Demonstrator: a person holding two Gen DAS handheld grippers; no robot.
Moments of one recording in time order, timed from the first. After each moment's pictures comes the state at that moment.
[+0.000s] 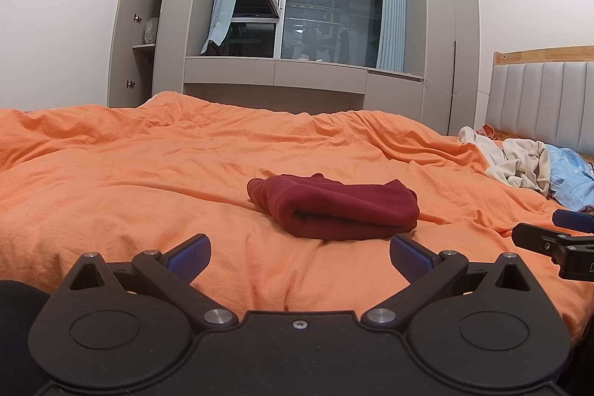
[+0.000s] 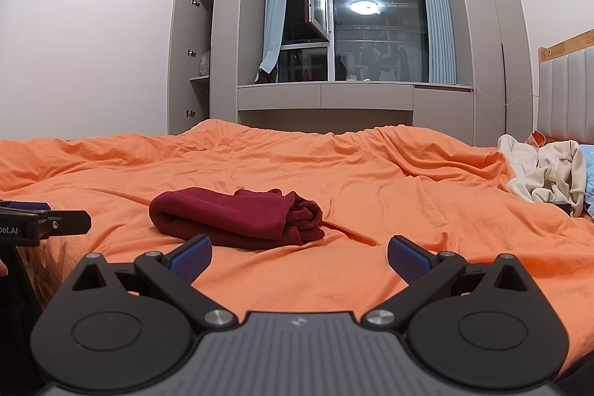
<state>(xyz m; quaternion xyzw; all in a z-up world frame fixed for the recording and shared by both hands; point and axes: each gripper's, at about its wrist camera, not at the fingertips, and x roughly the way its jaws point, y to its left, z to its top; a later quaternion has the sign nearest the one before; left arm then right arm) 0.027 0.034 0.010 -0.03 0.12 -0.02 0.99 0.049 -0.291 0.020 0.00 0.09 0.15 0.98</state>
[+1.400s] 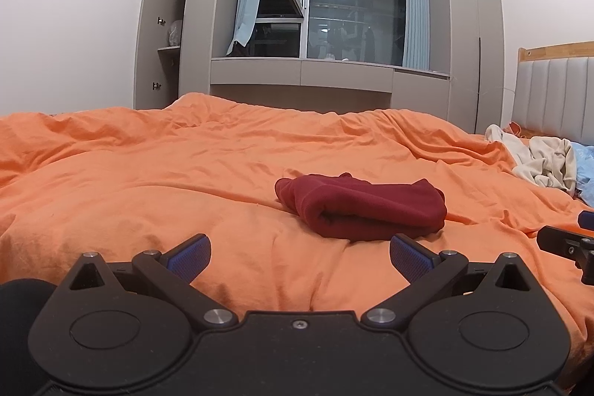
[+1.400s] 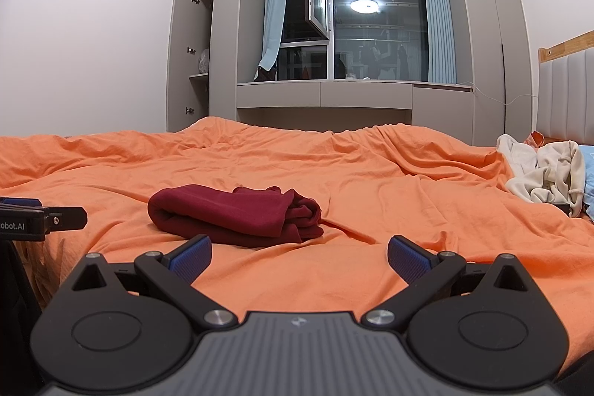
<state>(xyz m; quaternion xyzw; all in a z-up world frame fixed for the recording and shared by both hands) 0.035 0.029 0.011 -0.02 0.13 0.04 0.99 0.049 -0.291 0.020 0.00 0.09 0.15 0.98</state>
